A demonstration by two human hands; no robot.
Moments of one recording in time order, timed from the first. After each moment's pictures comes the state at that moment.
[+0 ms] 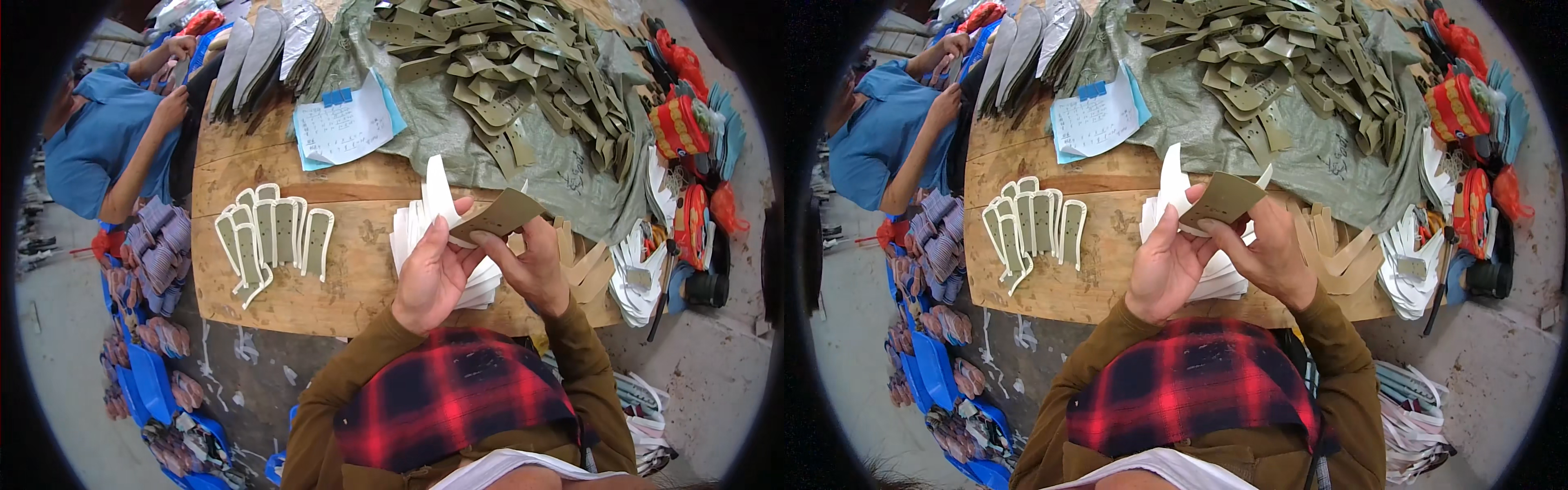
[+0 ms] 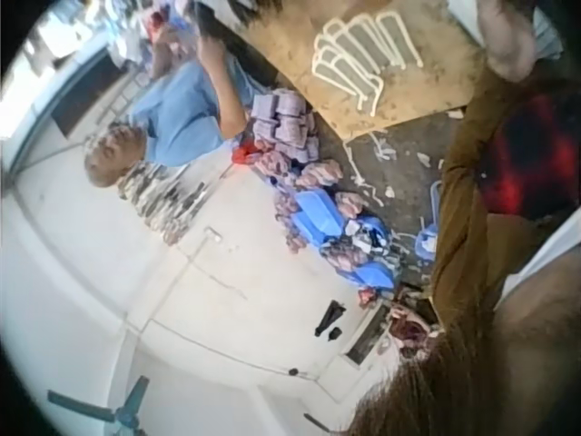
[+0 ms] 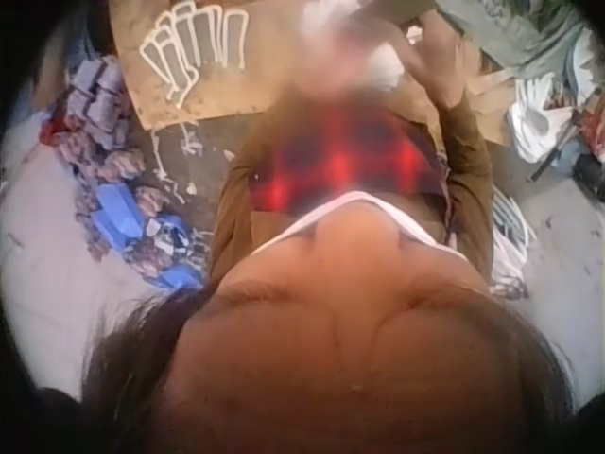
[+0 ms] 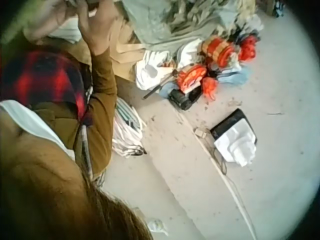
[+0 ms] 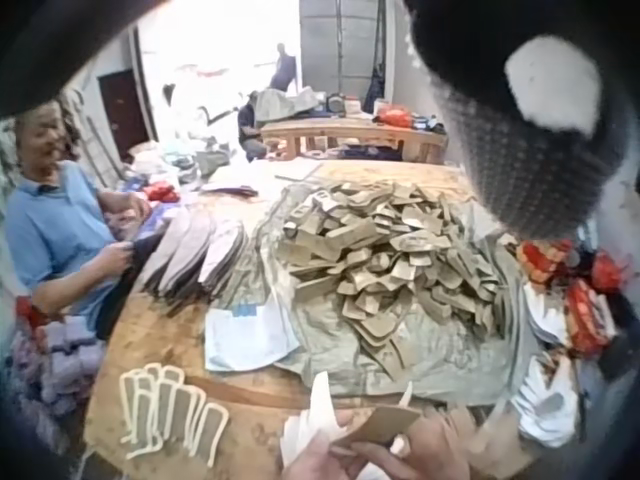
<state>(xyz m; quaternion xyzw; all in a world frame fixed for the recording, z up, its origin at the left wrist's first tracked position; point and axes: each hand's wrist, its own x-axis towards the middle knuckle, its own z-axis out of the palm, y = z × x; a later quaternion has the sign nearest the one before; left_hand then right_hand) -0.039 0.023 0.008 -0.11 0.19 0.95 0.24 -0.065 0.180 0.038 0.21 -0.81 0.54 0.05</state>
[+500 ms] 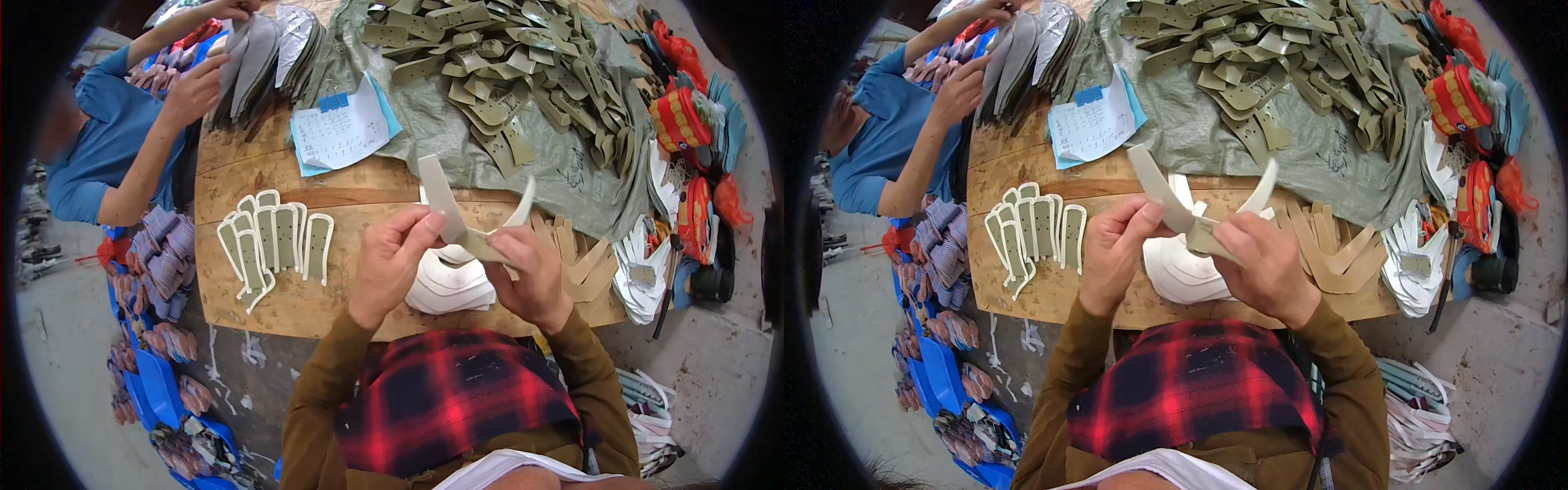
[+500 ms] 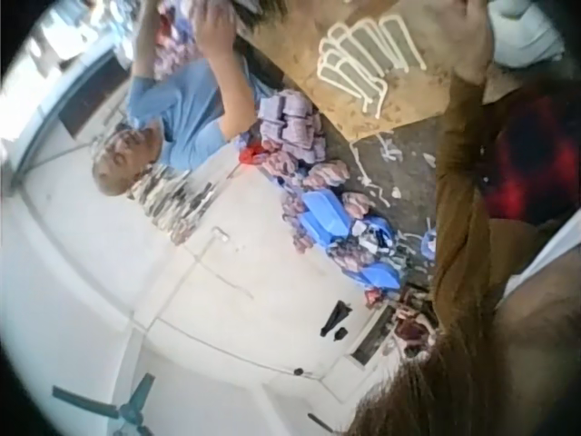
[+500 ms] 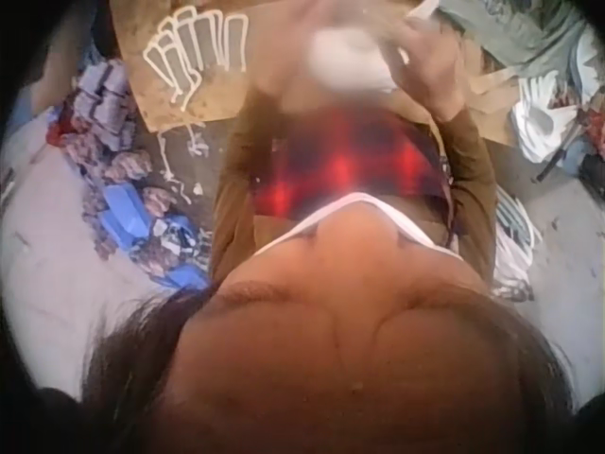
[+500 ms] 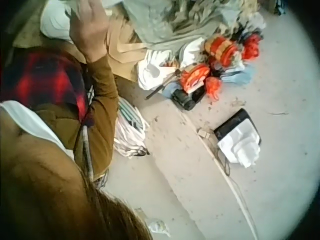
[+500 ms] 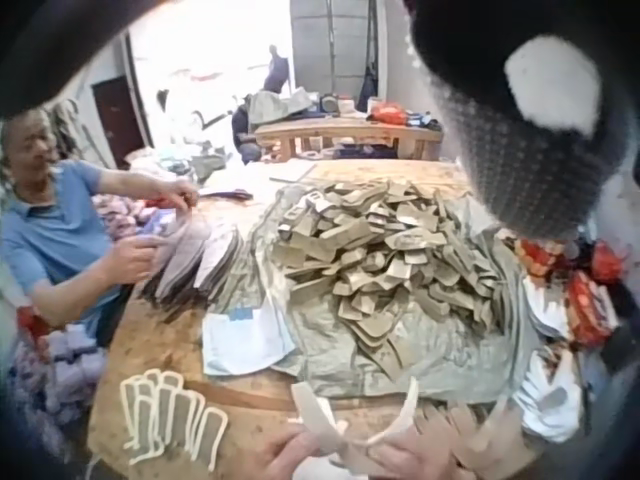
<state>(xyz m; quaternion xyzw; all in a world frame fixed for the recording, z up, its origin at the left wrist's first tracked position) -0.060 -0.018 0.029 0.02 0.63 0.77 0.12 -0.045 0.191 0.019 0.31 -0.84 0.39 0.20</state>
